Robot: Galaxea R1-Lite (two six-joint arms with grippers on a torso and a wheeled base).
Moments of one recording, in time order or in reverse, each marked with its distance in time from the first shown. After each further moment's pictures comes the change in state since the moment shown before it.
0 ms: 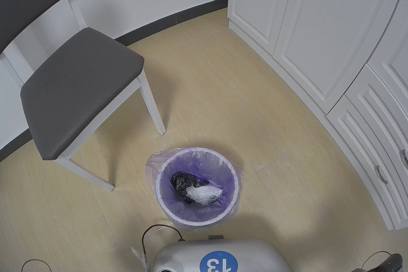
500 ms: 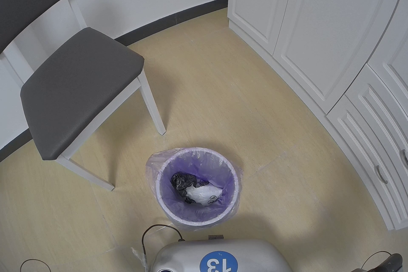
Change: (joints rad) left arm 0.001 -0.001 0.399 -0.337 -0.006 -0.022; right arm 0.000 0.001 0.335 -0.305 0.046 0.009
